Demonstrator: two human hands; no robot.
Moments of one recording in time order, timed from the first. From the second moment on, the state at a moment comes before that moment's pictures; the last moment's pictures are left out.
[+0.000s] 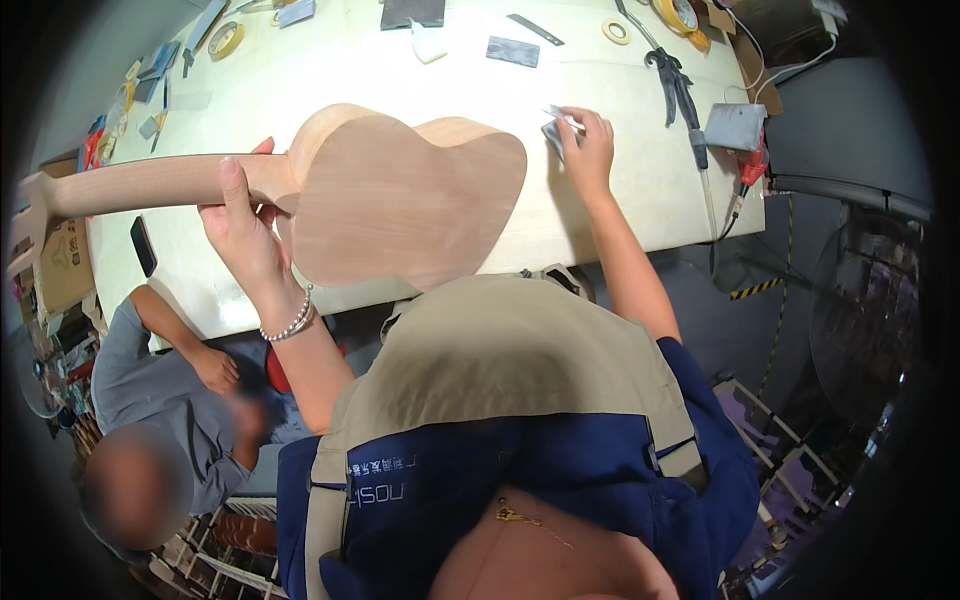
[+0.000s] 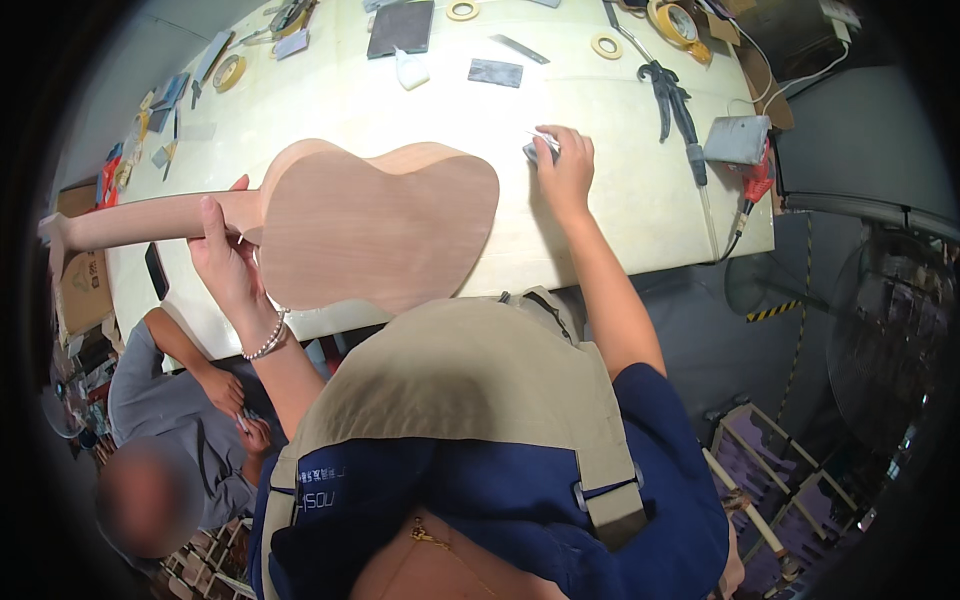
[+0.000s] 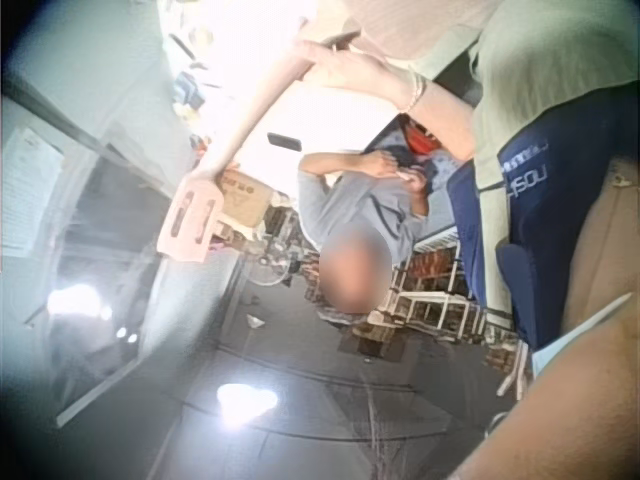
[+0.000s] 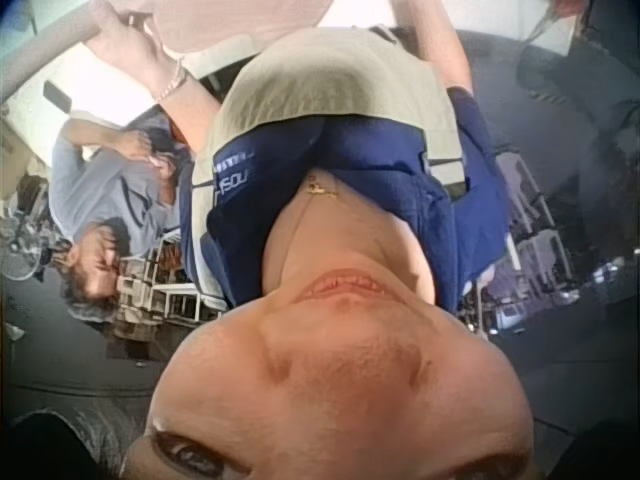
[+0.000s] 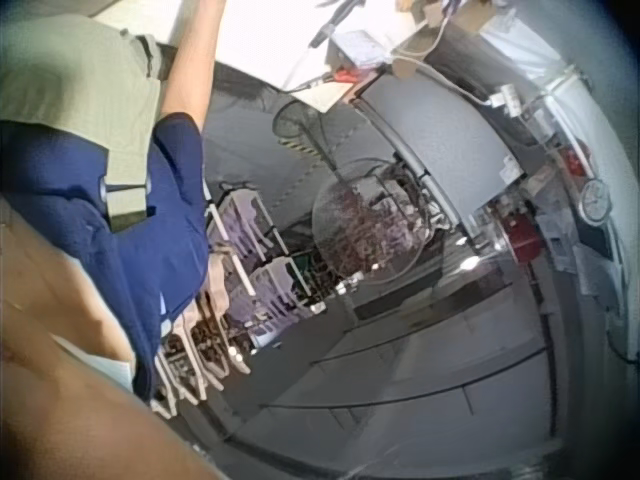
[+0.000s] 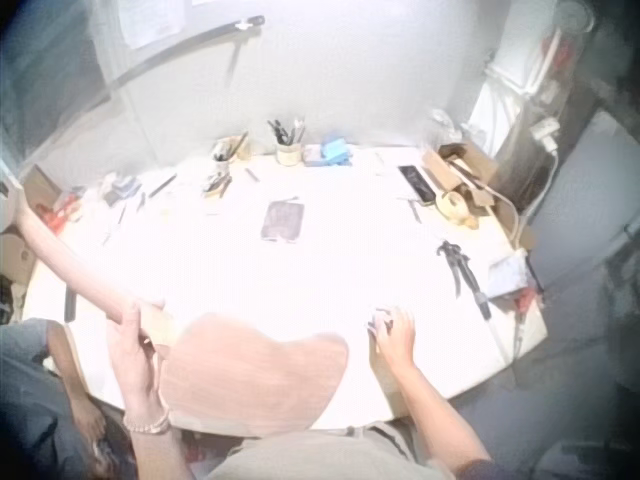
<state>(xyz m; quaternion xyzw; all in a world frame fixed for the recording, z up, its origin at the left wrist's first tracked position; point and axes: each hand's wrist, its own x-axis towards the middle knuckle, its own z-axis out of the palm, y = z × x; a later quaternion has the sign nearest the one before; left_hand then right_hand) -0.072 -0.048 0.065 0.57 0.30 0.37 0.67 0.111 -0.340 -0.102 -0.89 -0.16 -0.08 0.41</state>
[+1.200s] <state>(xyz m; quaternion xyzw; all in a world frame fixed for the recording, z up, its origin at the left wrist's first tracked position) -0.011 -0.026 0.058 0.68 0.31 0.26 0.61 0.072 -0.215 -0.018 -0.75 -0.44 -0.26 0.42</state>
